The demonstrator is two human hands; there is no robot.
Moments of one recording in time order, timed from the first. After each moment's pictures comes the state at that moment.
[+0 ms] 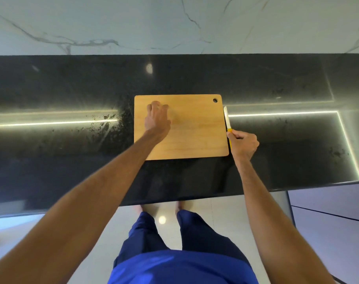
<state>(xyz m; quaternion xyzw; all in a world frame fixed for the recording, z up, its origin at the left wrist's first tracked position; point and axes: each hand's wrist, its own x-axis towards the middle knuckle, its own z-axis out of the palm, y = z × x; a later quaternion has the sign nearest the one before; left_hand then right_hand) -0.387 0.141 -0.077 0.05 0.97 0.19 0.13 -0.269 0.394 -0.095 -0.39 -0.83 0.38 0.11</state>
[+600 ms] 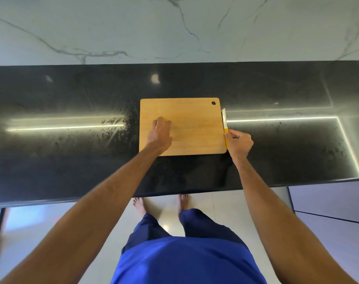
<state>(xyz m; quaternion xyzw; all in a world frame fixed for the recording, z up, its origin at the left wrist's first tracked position) -0.335 0.126 -0.076 0.11 0.97 0.16 0.17 -0.259 0.392 -0.089 -0.38 -0.83 0.39 0.11</state>
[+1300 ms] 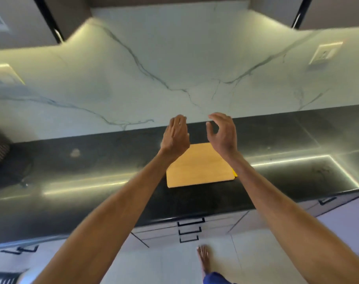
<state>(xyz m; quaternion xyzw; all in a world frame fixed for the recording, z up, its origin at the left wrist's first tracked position) -0.295 0.087 0.143 0.25 0.93 0.20 -0.16 -0.262 0.270 0.129 0.01 -0.88 0.28 0.39</state>
